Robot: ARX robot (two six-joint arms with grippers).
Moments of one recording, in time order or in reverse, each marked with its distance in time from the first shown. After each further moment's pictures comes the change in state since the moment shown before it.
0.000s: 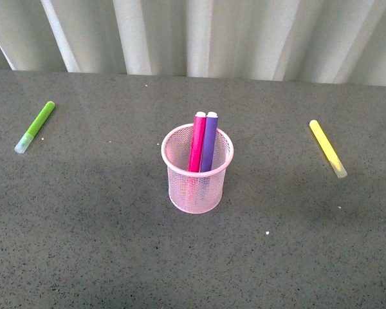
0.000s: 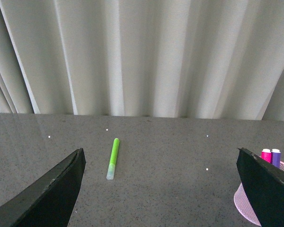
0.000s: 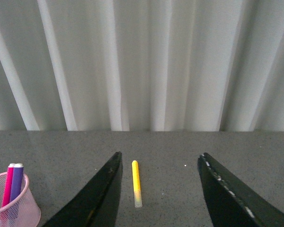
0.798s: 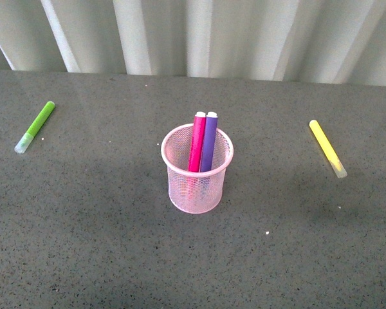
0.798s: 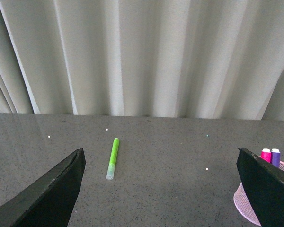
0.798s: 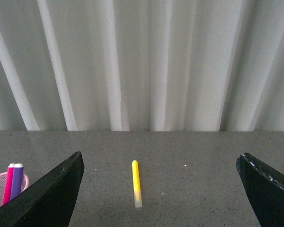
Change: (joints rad) left arm 0.000 0.000 0.000 0.000 0.000 0.000; right arm 0.000 0.000 0.000 0.000 0.000 0.000
